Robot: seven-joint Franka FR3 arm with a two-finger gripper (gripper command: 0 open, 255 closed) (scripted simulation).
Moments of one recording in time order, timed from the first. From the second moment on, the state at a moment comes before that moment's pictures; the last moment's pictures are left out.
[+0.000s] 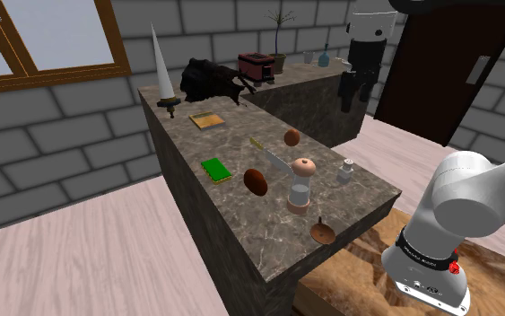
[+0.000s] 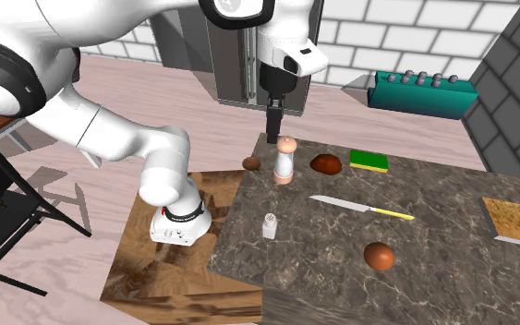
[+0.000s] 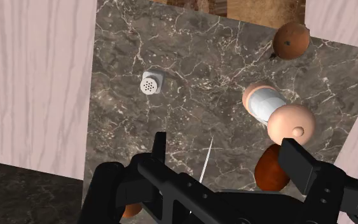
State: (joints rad) arm 0.02 -0.80 -0.03 -2.30 -0.07 1.46 0.17
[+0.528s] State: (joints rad) arm -0.01 -0.75 -0.10 -2.44 -0.10 1.60 0.14
